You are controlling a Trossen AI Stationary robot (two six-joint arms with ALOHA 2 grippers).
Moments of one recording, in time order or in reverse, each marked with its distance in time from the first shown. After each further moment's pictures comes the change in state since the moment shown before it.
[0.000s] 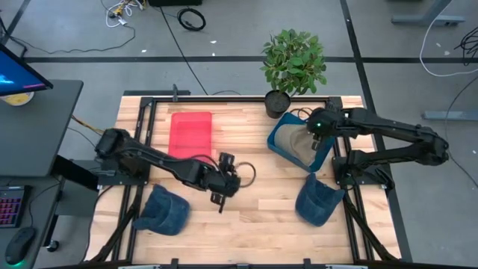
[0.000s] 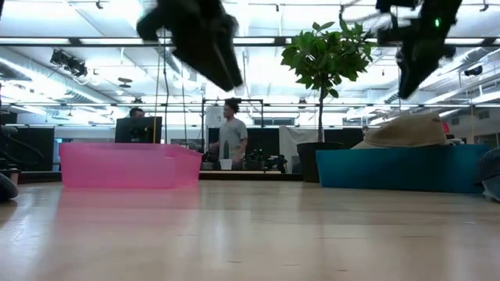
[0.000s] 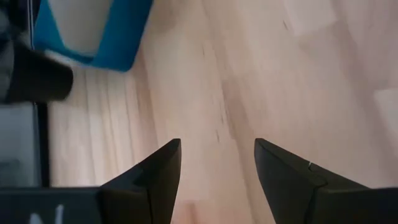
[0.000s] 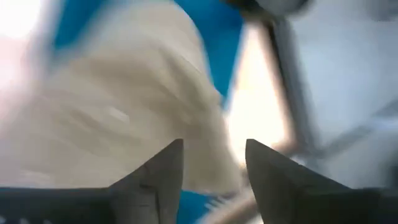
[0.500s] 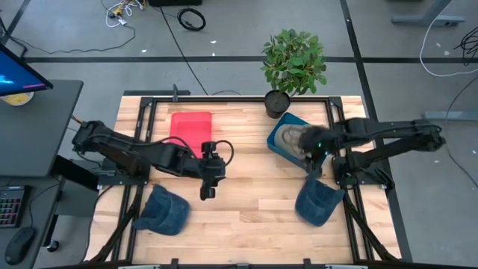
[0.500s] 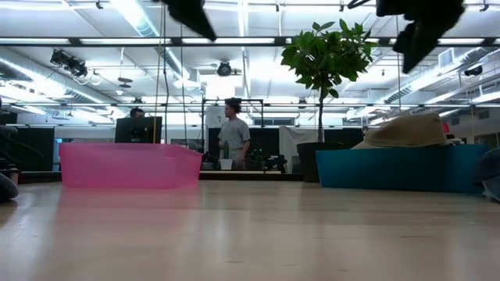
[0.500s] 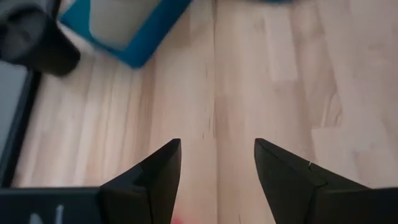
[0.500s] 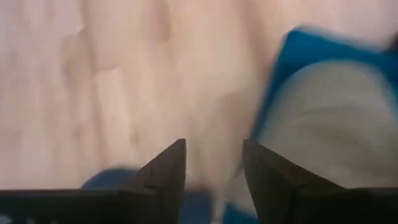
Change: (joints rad) left arm 0.019 -0.247 -0.037 -0.070 0.103 -0.233; right arm 0.366 0.063 0.071 0.080 -0.336 0.386
